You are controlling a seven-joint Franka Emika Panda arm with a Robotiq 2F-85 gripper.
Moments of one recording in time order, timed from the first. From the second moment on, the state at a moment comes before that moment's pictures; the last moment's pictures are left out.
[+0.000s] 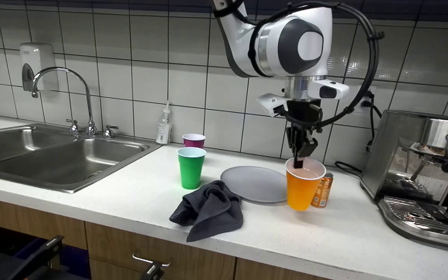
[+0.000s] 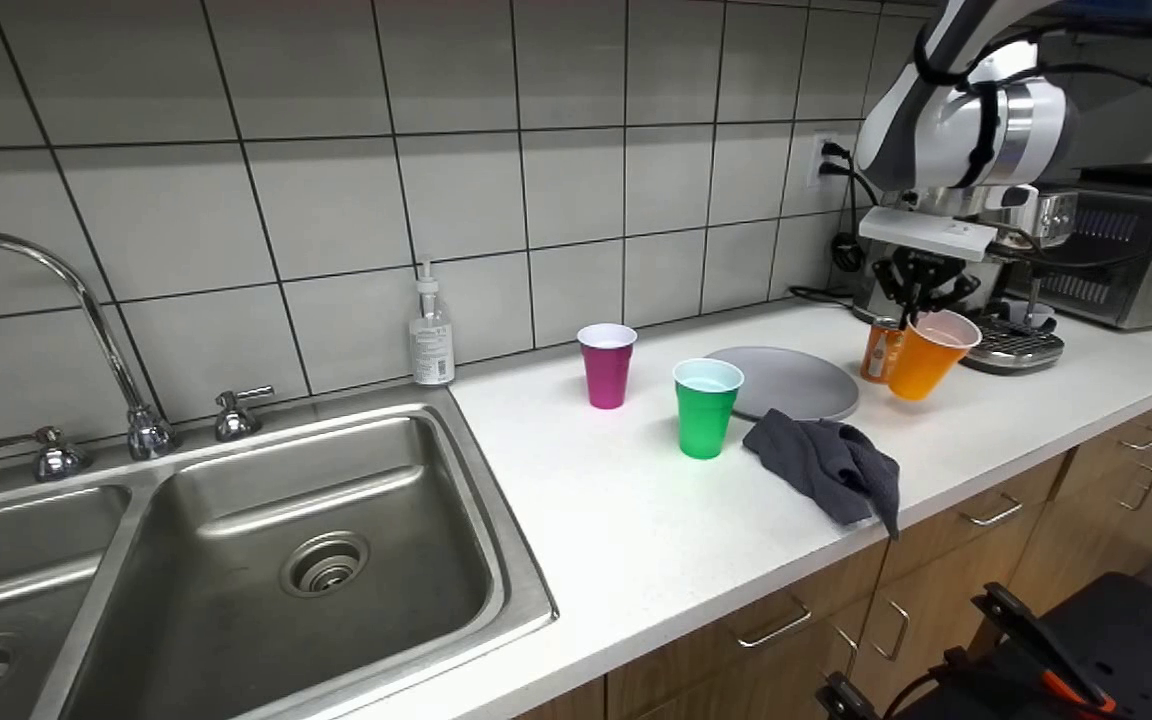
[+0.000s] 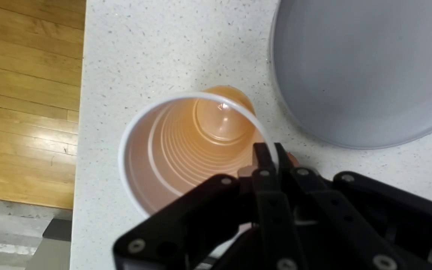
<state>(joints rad) -0.23 0.33 -0.39 -2.12 0.13 2.59 0.53</state>
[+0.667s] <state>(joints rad) -0.17 0.32 -0.39 -2.10 0.04 2.59 0.54</state>
